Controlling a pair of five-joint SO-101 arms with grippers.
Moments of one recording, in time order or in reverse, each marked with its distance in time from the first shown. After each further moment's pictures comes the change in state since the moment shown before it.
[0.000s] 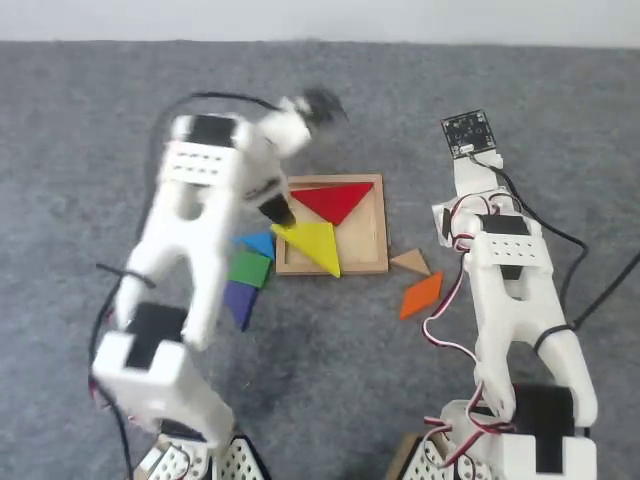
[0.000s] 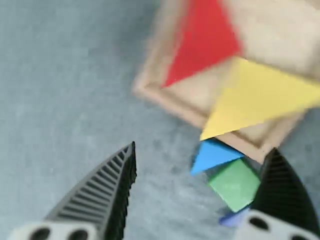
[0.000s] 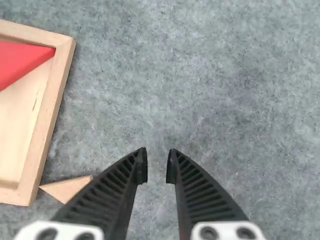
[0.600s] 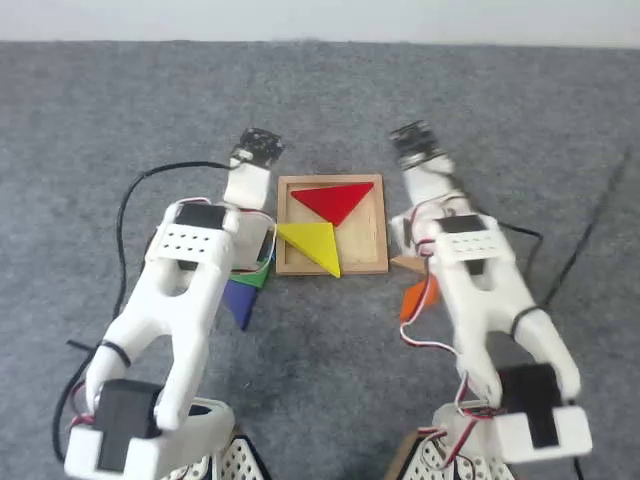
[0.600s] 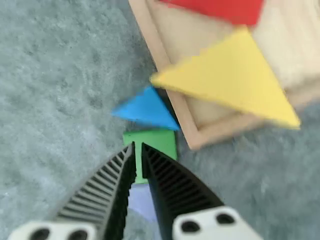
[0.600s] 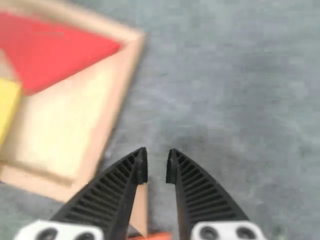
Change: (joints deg) left arm 0.2 -23.3 43.5 -17.6 38.4; right arm -9.9 7.1 -0.4 -2.2 0.0
